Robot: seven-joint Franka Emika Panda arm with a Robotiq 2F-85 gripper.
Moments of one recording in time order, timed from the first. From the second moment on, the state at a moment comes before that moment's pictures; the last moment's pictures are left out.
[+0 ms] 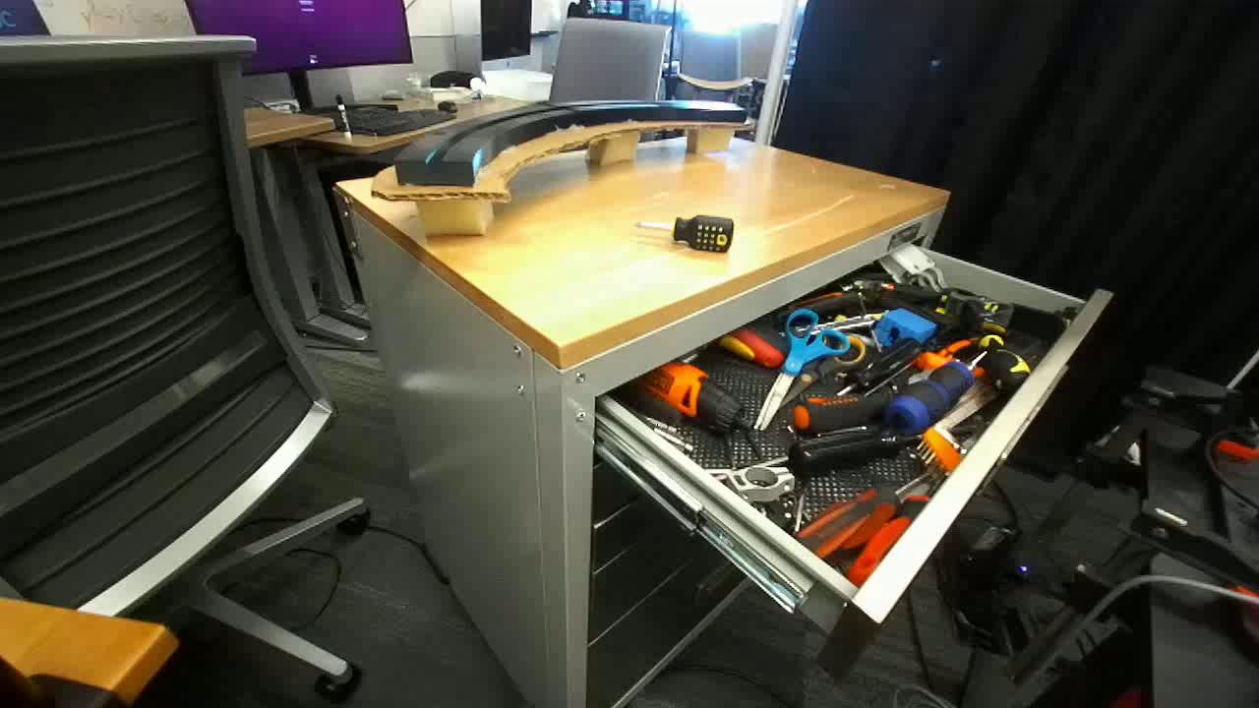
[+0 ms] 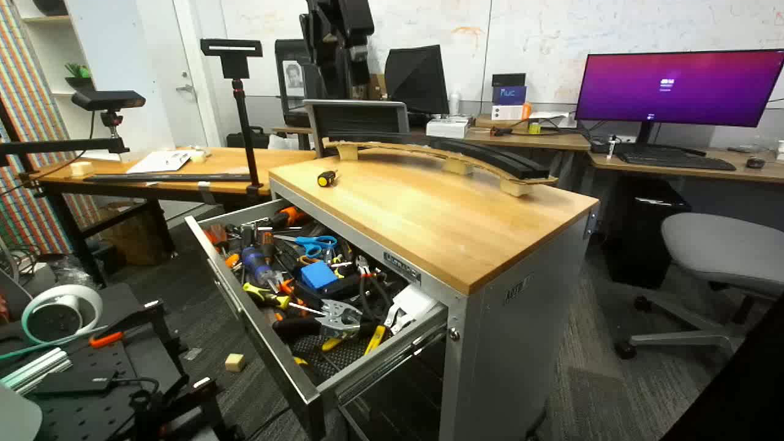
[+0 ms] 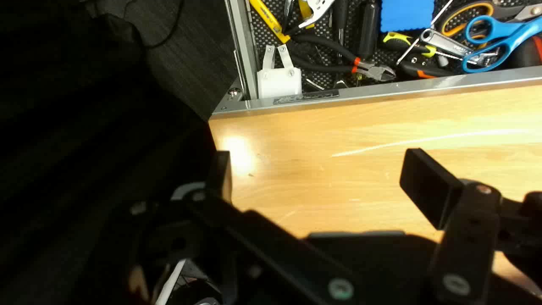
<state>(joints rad) -0.19 -0.38 -0.01 -2.29 -0.23 2.03 0.14</state>
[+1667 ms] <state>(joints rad) 0.11 0.41 0.15 -1.77 0.02 2.15 0.05</state>
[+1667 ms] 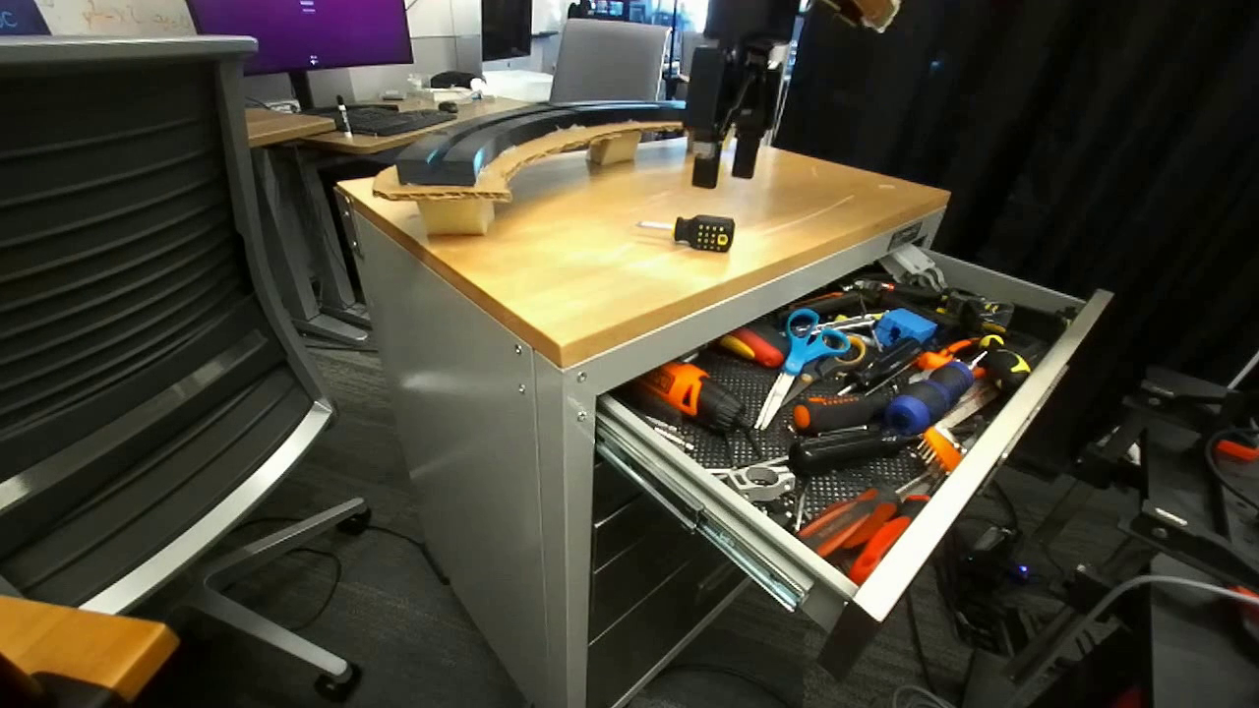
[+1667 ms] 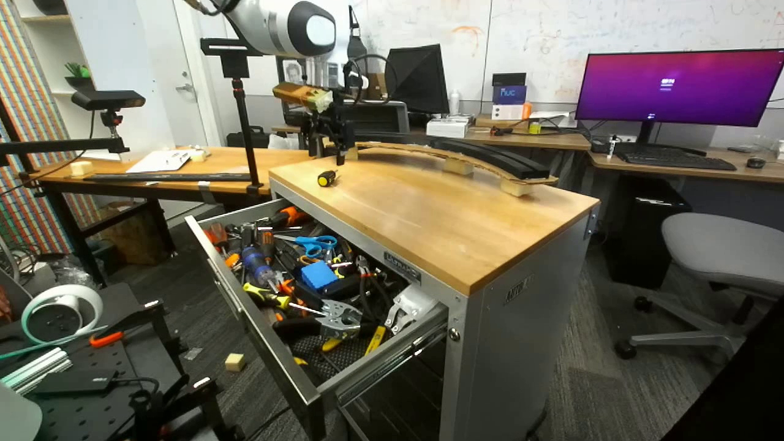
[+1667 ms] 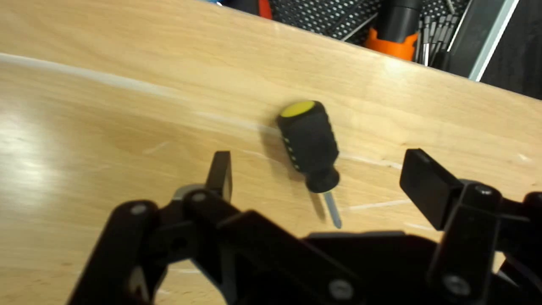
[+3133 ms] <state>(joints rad) 0.19 0.54 0.17 -1.66 -0.08 1.85 -0.17</state>
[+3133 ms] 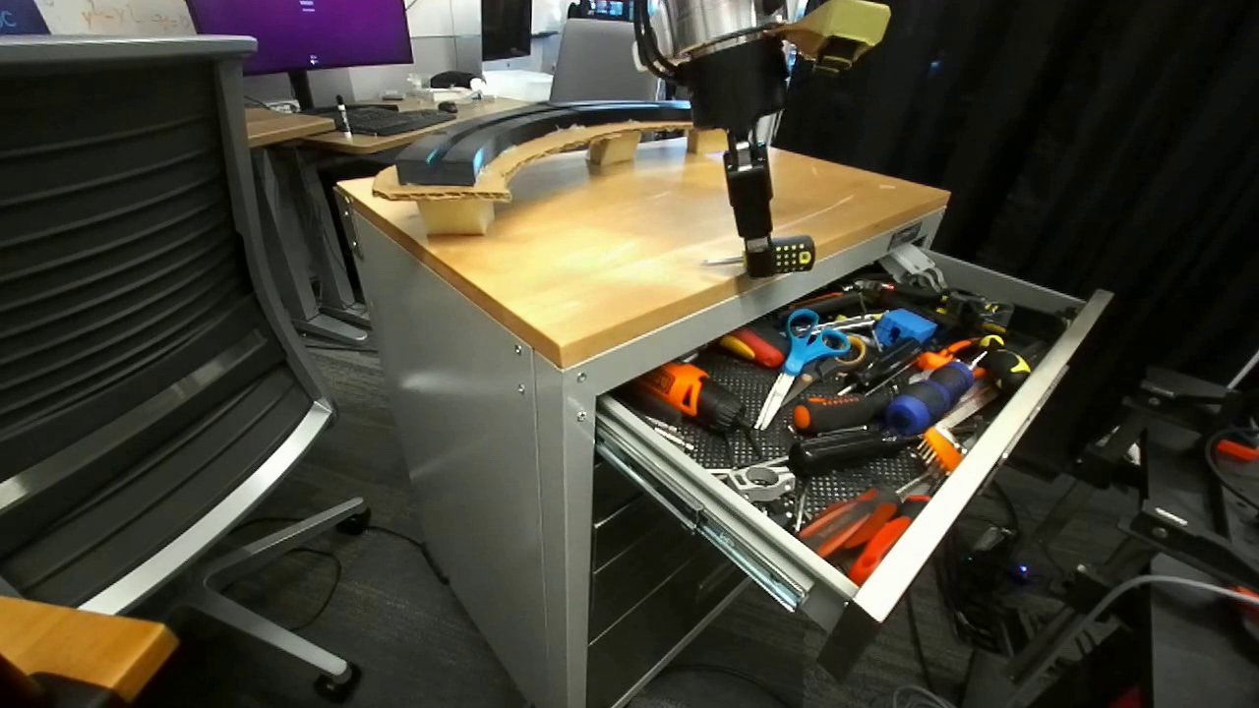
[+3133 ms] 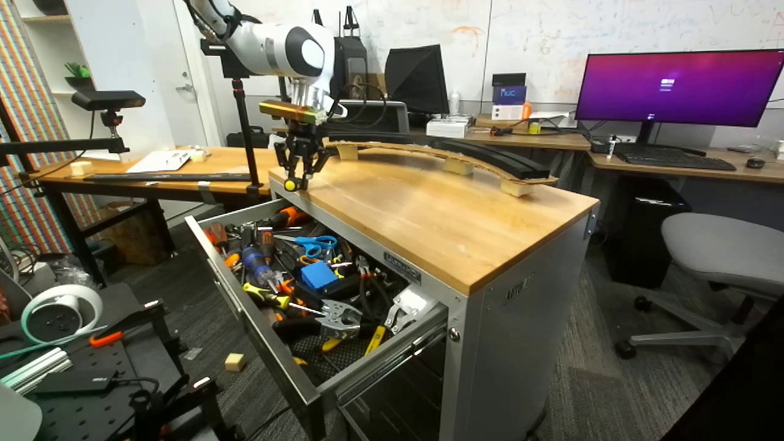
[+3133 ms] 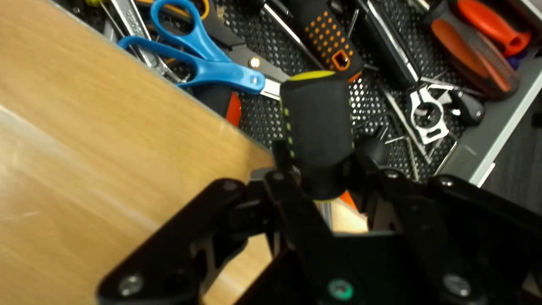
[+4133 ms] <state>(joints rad) 0.23 0.42 0.12 -1.95 -0.17 2.05 0.13</state>
